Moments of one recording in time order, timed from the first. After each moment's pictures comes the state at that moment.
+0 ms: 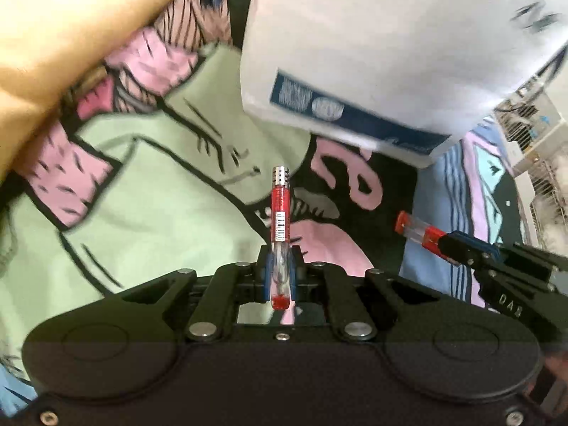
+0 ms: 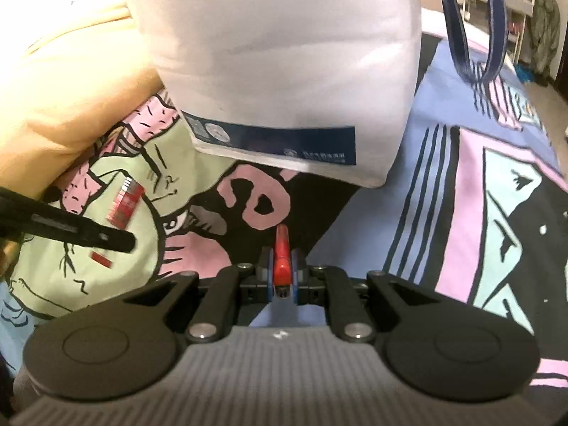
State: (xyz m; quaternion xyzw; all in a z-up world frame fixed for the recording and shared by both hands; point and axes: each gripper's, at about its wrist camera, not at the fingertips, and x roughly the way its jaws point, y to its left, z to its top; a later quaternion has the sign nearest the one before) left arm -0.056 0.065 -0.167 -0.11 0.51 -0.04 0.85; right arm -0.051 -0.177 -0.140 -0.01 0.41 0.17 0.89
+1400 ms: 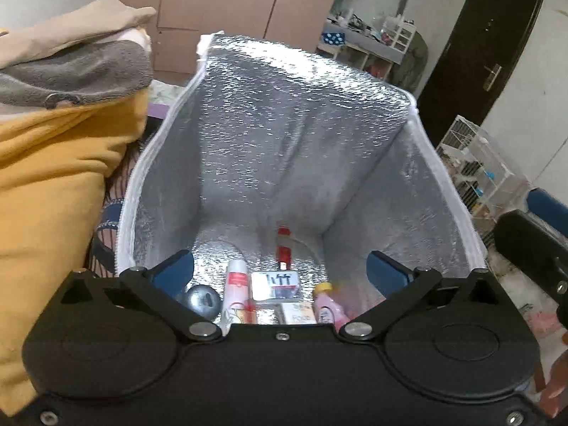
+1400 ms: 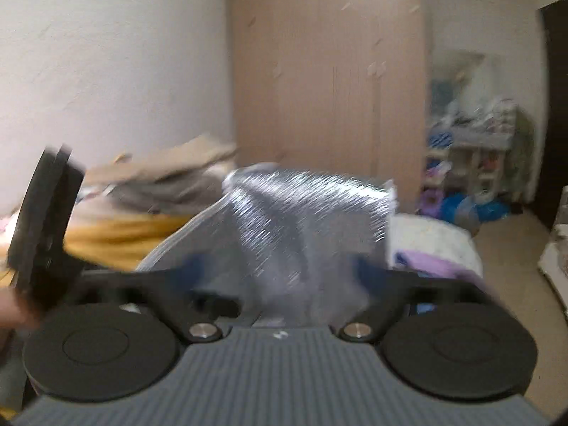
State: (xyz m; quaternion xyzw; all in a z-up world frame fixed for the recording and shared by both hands) left arm 0.115 0.031 0.048 -0.10 0.40 -0.11 0.90; right arm 0.029 -0.155 0.121 -0.02 0.17 0.12 0.98
